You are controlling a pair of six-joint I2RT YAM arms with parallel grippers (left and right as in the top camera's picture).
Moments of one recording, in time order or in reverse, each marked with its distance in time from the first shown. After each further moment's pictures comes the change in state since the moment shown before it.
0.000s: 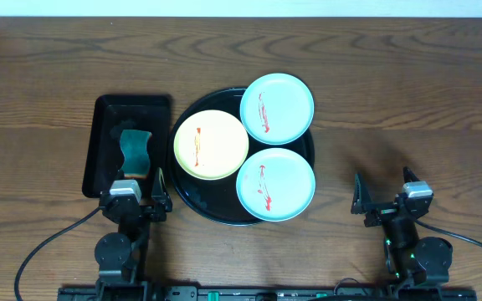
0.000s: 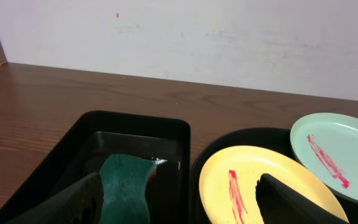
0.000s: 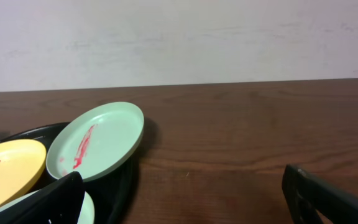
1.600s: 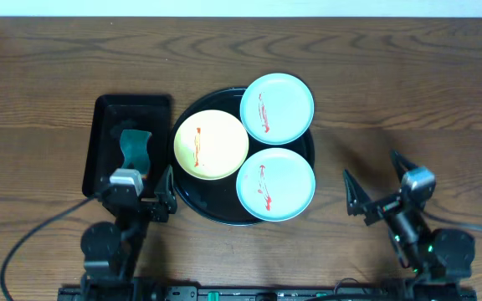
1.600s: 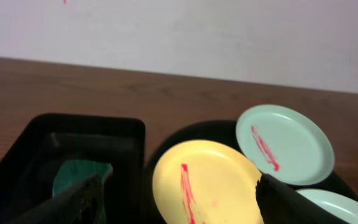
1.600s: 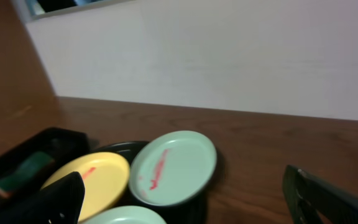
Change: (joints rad) left arm 0.000 0.225 0.278 -0.151 0.183 -0.038; right arm 0.000 0.283 0.267 0.055 -0.291 0.043
